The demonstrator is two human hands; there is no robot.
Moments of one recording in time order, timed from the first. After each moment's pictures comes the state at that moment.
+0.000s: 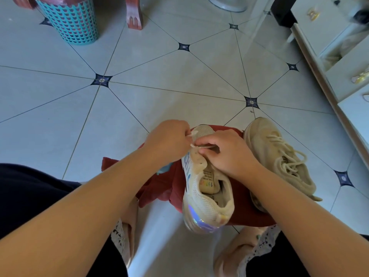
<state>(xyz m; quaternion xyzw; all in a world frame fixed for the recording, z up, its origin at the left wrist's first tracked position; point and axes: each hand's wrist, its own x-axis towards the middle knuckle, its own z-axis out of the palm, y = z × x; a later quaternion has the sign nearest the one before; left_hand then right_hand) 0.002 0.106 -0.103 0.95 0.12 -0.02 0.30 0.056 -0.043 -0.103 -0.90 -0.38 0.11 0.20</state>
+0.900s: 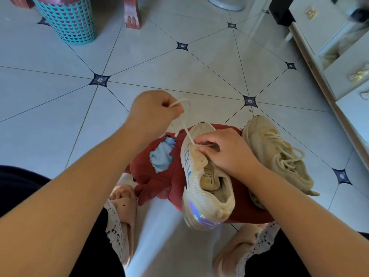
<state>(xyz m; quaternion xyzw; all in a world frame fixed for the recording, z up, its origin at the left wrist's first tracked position) -0.003 0.131 -0.068 0.84 0.25 0.11 0.48 0.056 -0.044 -0.100 -0.89 -0.38 0.11 0.21</state>
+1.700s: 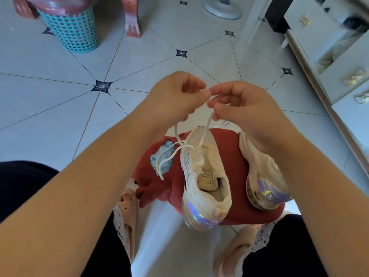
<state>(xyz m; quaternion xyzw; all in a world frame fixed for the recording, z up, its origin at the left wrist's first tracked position) -0.005 0.107 -0.015 0.76 0.15 0.06 0.63 0.057 -0.035 -0.003 -0.77 -0.27 0.21 0.53</state>
